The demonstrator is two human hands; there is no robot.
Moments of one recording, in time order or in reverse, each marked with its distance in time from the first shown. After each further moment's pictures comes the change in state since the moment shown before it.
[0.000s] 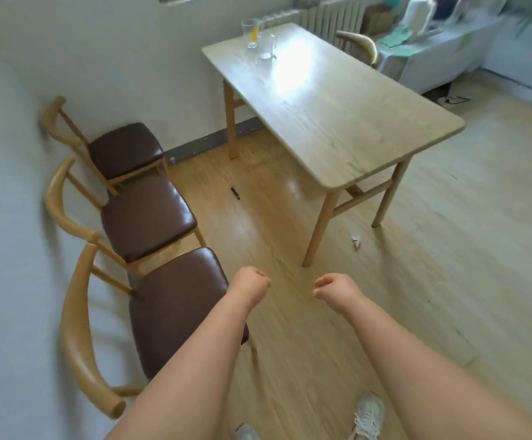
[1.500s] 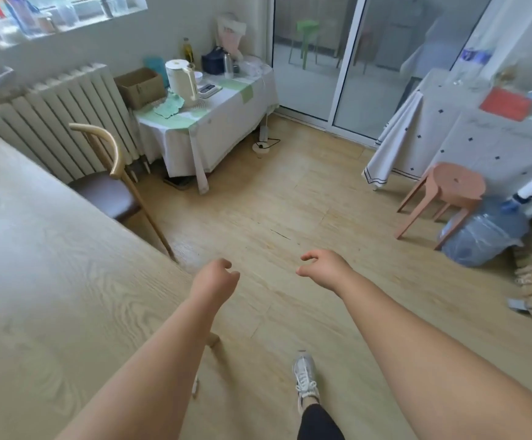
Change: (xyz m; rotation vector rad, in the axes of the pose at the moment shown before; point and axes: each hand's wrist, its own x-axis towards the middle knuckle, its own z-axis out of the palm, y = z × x) left_hand 0.282 0.758 0.418 0.473 -0.044 0.483; right_hand 0.359 0.163 -0.788 0.172 0.359 0.129
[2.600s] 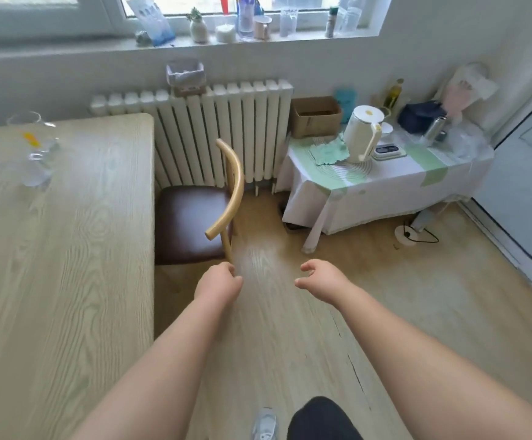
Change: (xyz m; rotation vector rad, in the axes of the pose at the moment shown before) left_hand 0.399 -0.022 -0.216 -0.299 0.295 -0.559; right_hand 0.439 -0.414 0.036 -0.473 -0.457 -0.432
